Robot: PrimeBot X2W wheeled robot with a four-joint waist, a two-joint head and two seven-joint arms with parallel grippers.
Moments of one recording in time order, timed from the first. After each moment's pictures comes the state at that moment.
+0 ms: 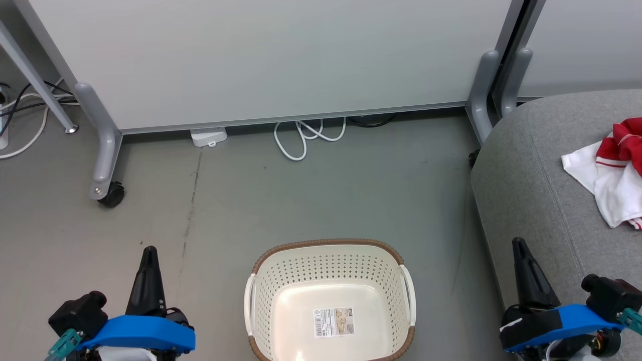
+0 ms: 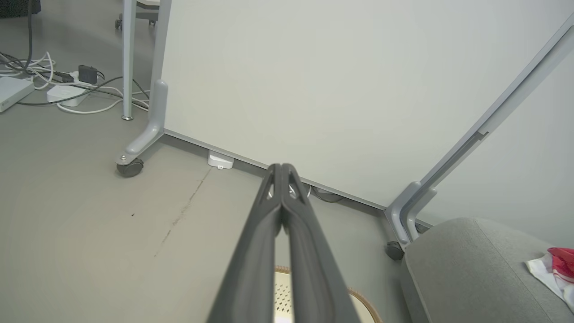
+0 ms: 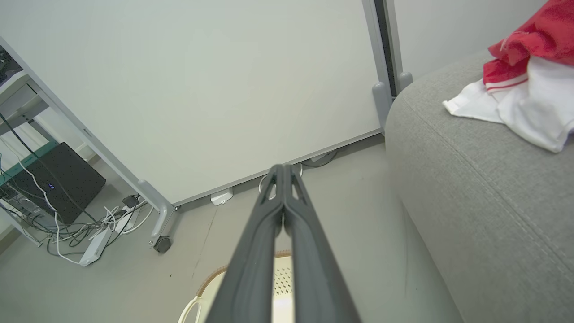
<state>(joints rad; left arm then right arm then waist) -0.05 0.04 0.05 0.28 -0.46 -0.12 -0.18 -0.06 -0.05 -0.04 0.24 0.42 0.13 -0.18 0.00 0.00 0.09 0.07</state>
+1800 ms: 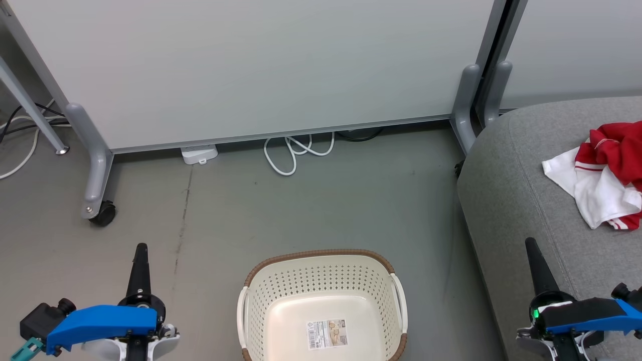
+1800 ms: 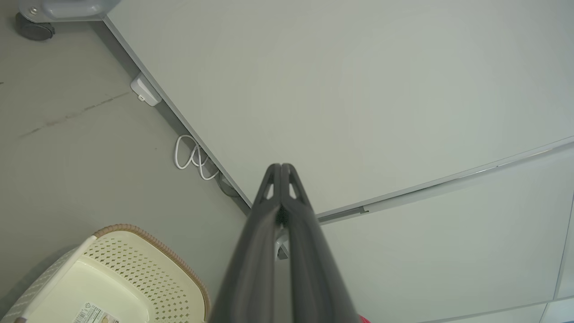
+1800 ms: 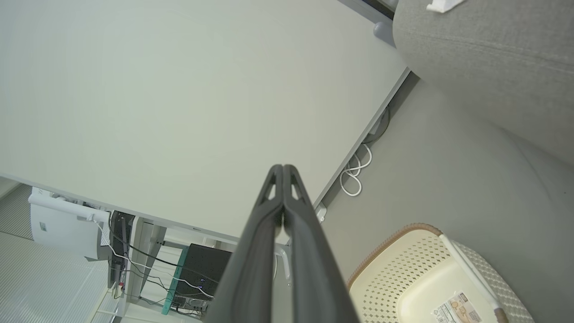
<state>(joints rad) -0.08 0.05 0.09 0.26 -1.17 -0.12 0.00 -0.08 -0.05 -0.09 0.24 1.16 0.13 0.00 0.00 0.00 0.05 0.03</state>
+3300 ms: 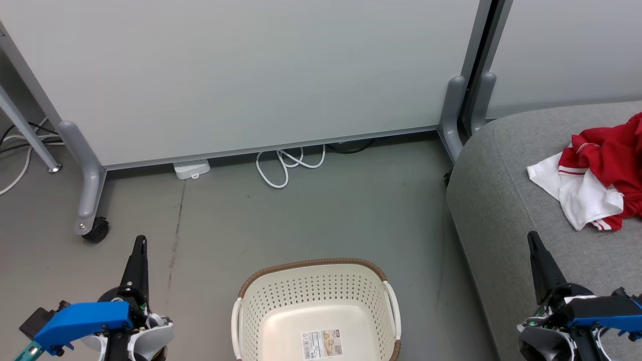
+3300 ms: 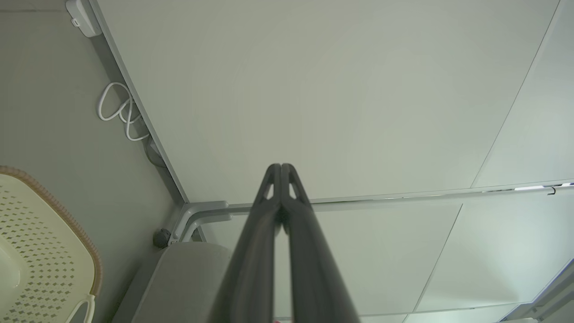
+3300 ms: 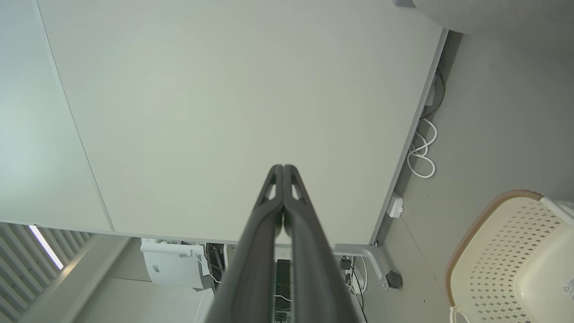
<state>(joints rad) -0.10 0.05 0.11 0.25 -1.55 -0.13 0.10 -0.10 -0.05 -0.11 0.24 1.54 0.13 0.10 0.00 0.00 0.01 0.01</state>
